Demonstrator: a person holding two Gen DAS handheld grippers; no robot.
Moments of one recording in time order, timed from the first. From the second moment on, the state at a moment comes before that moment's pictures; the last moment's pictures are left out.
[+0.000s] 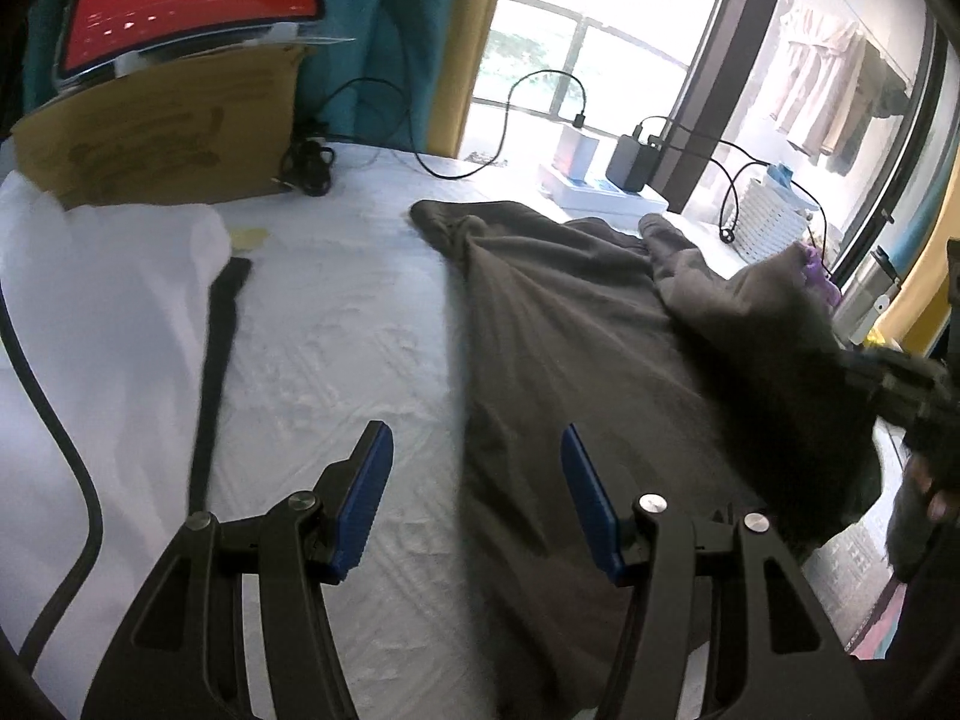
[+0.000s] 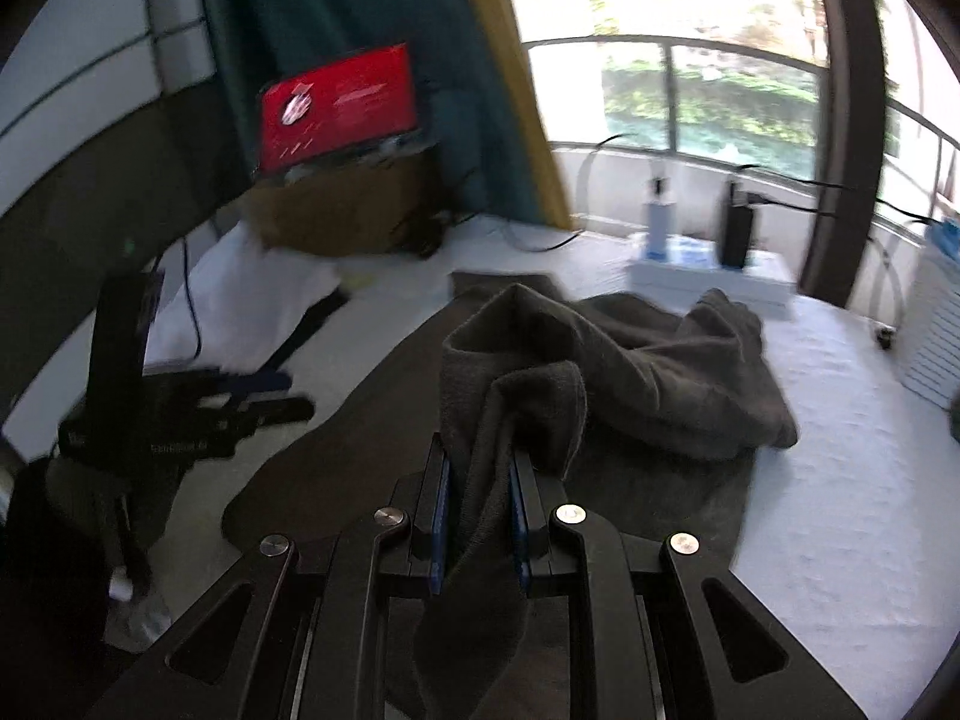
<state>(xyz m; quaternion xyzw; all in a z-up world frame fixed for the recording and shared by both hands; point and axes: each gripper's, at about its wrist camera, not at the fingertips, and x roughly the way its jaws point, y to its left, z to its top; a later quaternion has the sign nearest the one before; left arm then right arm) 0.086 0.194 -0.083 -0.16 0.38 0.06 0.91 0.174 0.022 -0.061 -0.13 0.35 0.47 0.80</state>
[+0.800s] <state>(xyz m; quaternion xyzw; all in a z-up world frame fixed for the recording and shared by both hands) 0.117 0.138 -0.046 -0.12 0.36 -0.01 0.93 0.116 0.031 -0.087 -0.16 0.35 0.53 0.76</state>
